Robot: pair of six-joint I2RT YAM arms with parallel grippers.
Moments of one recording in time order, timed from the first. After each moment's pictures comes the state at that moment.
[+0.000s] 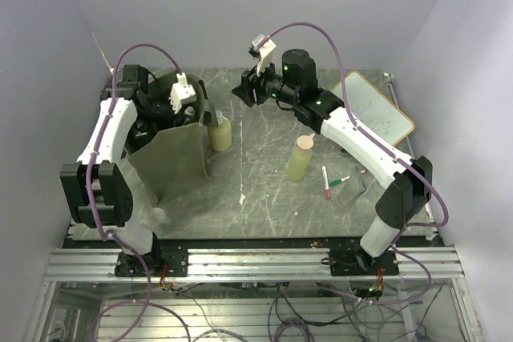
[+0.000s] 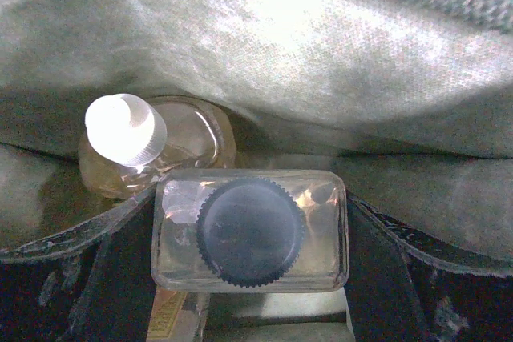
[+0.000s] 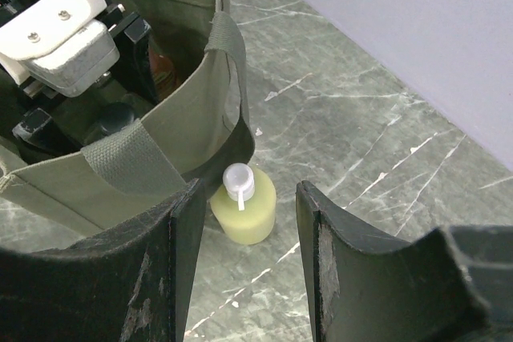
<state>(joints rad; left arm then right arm) 0.01 1.62 1.45 -1.02 0.77 1.03 0.67 1.70 1.64 -0.15 -0.27 -0.05</state>
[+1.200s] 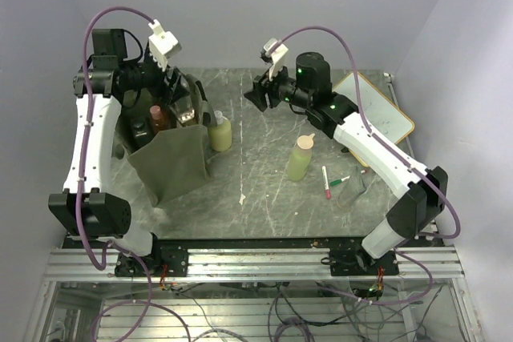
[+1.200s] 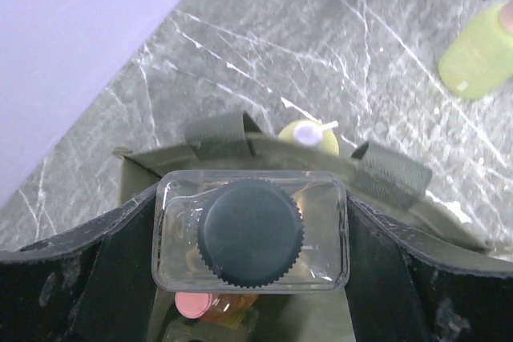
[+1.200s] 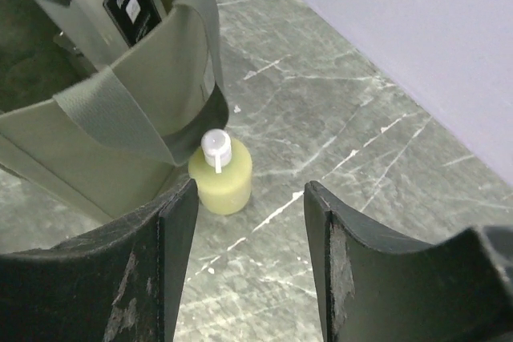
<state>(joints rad) 0.01 1.53 1.78 -0.90 0.76 0.66 0.64 1.60 1.56 -0.18 -0.28 -0.12</state>
